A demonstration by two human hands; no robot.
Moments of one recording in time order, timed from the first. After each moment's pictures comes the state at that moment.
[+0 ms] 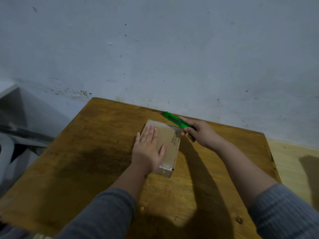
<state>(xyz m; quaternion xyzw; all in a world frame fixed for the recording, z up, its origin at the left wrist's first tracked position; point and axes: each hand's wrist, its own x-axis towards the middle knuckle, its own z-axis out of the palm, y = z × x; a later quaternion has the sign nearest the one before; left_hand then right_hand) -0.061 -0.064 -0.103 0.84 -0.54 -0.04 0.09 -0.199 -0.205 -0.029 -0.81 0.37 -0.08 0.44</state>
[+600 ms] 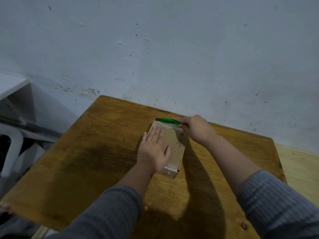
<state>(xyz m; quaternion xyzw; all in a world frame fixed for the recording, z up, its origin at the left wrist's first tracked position) -0.062 -0.061 -0.102 0.84 -0.53 -0.03 0.12 -0.160 -0.209 -0.027 -0.94 0.31 -0.04 0.15</state>
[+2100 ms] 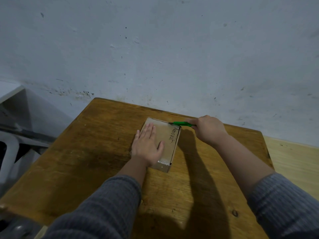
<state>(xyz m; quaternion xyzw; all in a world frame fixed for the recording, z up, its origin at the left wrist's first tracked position) -0.064 -0.063 -0.095 0.85 -0.52 -0.07 0.06 -0.217 -0.211 -0.014 -0.93 0.37 0.01 -0.02</state>
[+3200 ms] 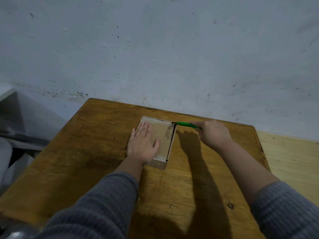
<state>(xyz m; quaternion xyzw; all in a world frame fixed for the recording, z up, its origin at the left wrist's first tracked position) -0.063 -0.062 -0.096 0.84 -0.52 -0.08 0.08 -0.254 -0.203 -0.025 -0.91 0.42 -0.02 0.02</state>
